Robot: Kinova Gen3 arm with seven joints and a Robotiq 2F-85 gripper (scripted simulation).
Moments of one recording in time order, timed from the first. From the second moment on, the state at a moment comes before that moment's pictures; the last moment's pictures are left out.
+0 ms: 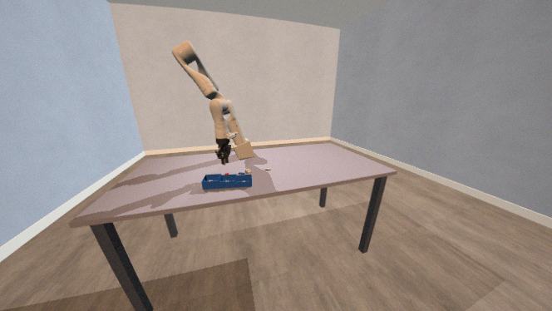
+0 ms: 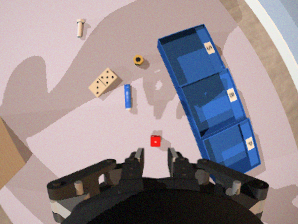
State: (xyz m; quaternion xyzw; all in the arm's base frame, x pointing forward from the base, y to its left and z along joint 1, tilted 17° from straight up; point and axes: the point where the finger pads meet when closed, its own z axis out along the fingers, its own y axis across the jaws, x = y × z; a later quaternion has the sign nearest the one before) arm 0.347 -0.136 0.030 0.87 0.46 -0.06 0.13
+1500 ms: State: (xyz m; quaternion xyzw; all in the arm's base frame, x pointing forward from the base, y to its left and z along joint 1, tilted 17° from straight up) arm 0.350 -0.153 -0.023 0.87 0.46 -0.06 0.14
